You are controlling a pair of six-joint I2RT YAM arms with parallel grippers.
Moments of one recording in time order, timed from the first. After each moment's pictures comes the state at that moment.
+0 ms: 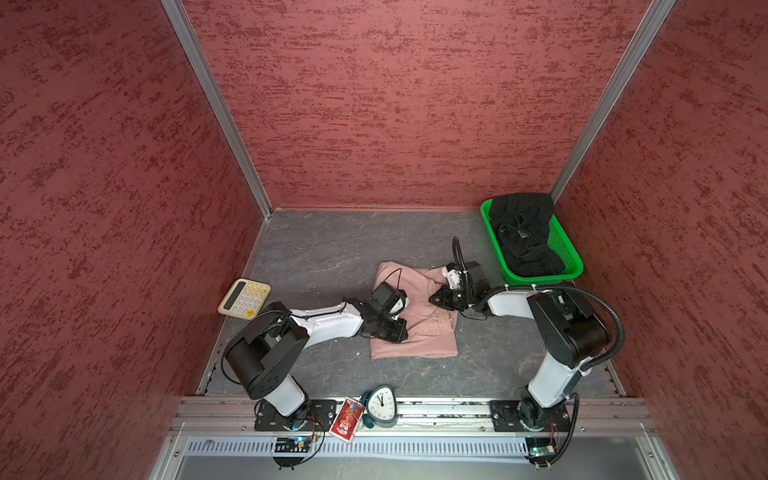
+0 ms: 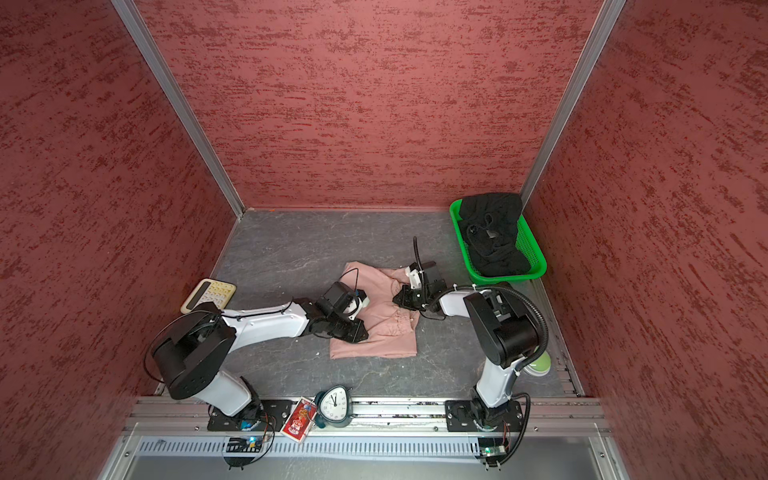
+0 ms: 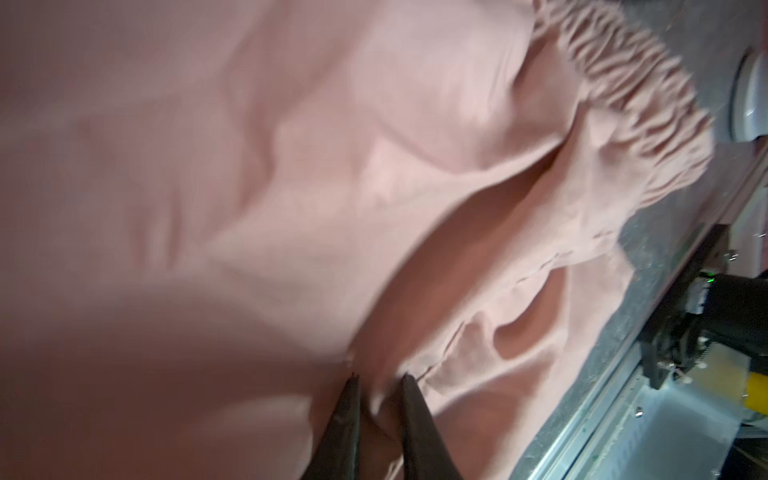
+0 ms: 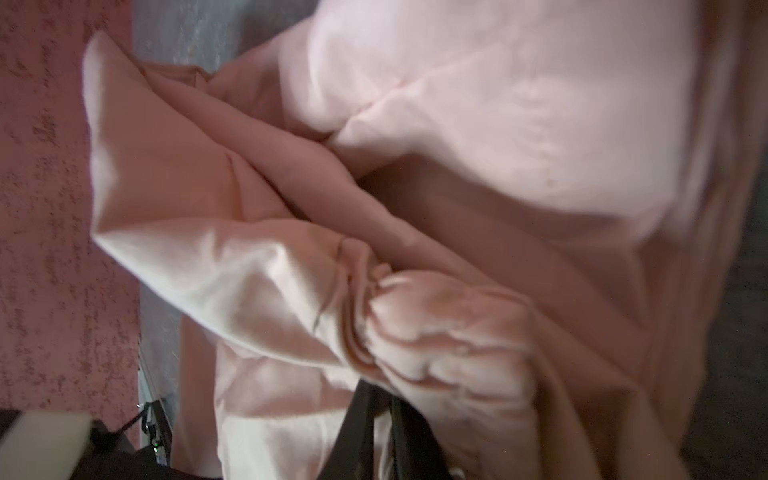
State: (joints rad) left arm -0.80 1.60 0.79 -0.29 0.33 -0.47; right arm 0.38 1.78 0.76 0.17 -0.52 0.62
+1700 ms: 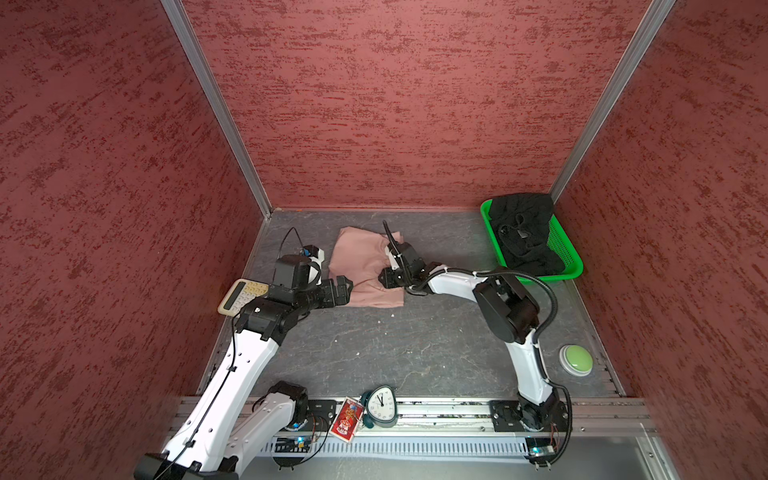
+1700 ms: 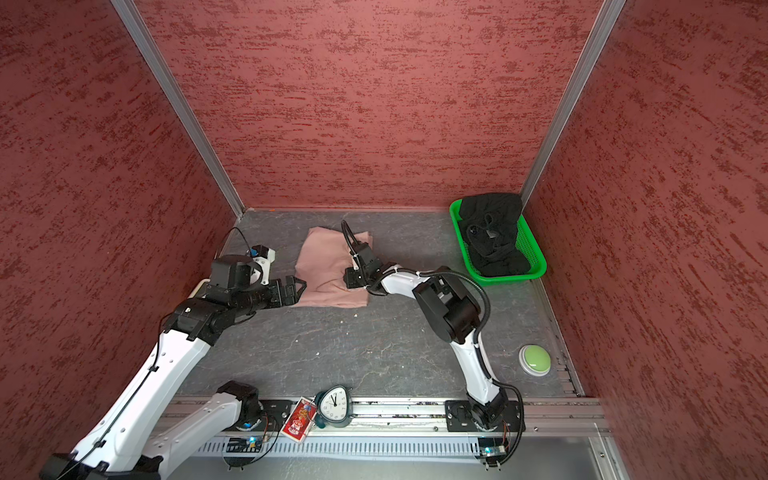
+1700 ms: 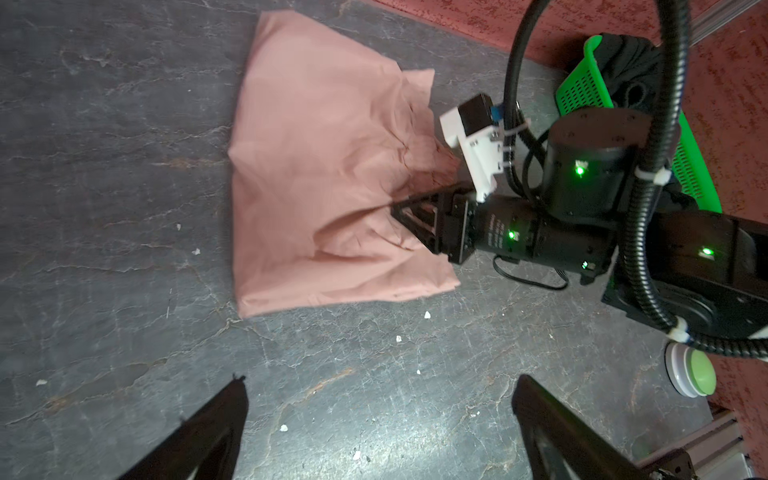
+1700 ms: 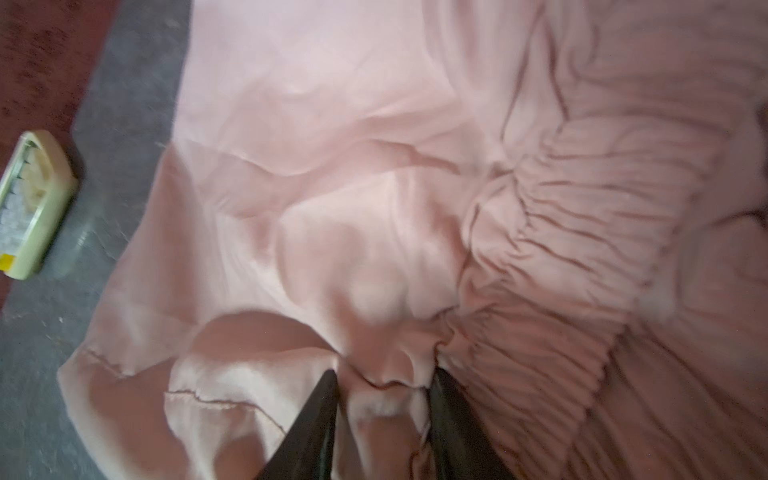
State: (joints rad) left arm -0.25 0.91 0.95 -0.81 0.15 -0.38; right arm 0.71 2.22 1.54 -0.05 -0.19 0.50
